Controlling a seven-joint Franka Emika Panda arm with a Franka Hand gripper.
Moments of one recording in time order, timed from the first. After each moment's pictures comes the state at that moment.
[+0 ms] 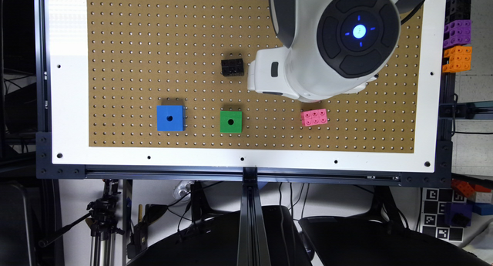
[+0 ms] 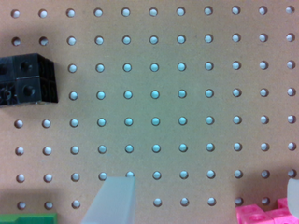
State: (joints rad) arm 0.16 0.25 0.04 -2.14 -0.01 2.41 1.00
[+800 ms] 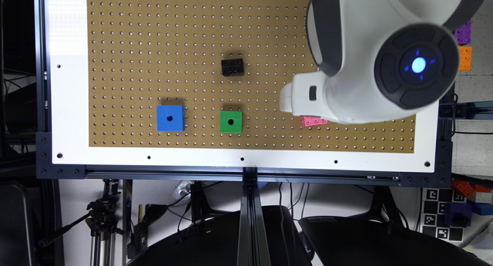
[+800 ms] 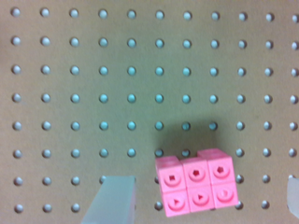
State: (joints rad) arm 0.17 0.40 0.12 -1.94 -0.01 2.40 1.06
